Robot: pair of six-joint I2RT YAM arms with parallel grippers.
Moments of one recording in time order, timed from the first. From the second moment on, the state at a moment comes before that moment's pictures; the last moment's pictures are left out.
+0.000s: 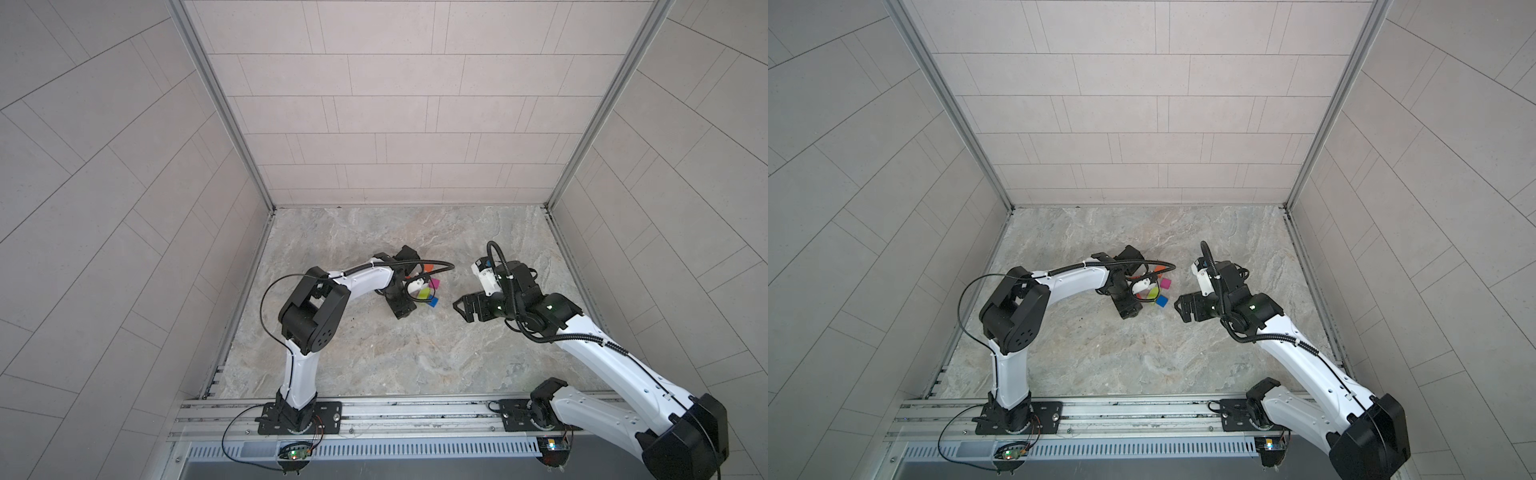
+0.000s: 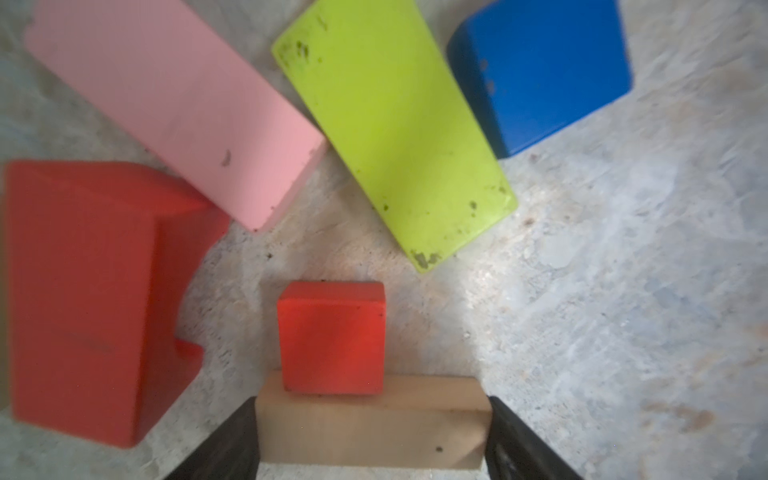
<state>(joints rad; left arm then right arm) -0.66 1.97 1.35 -0.77 0.07 0.36 0.46 1.00 0.81 -0.64 -0.17 0.28</state>
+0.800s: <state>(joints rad) -0.63 1.76 1.09 -0.70 -0.08 -0.31 0.45 1.01 0.81 -0.65 -0.13 0.28</state>
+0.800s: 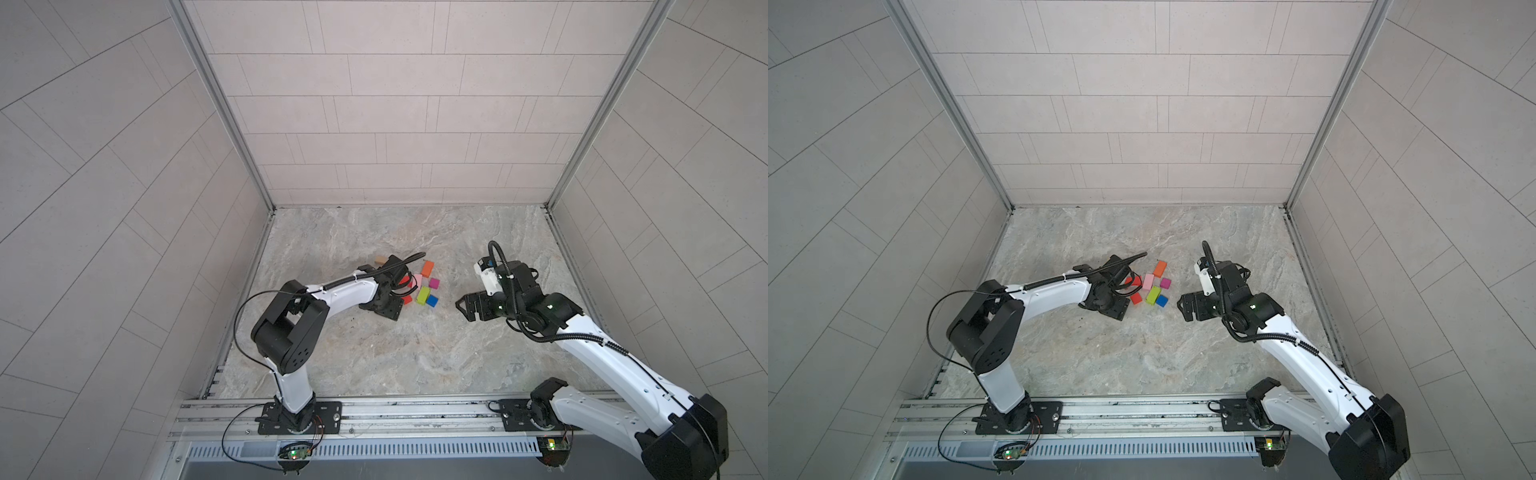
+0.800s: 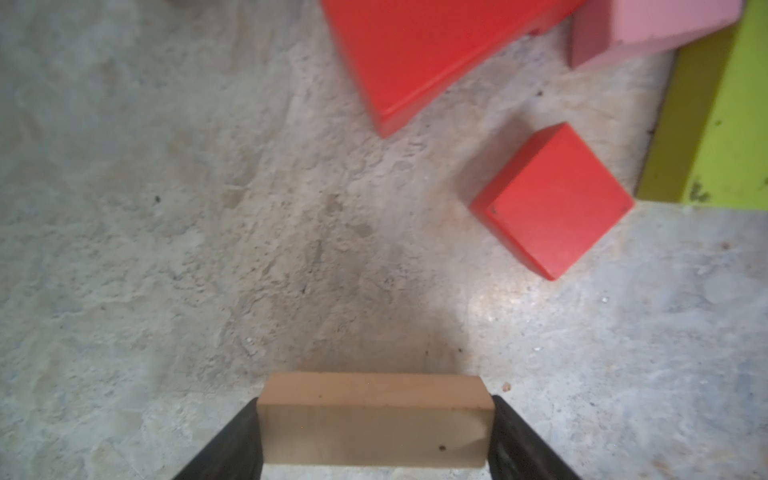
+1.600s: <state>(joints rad) -0.48 1.68 0.96 -0.63 0.04 -0.45 0.45 0.99 0.77 -0.61 -0.13 0.33</state>
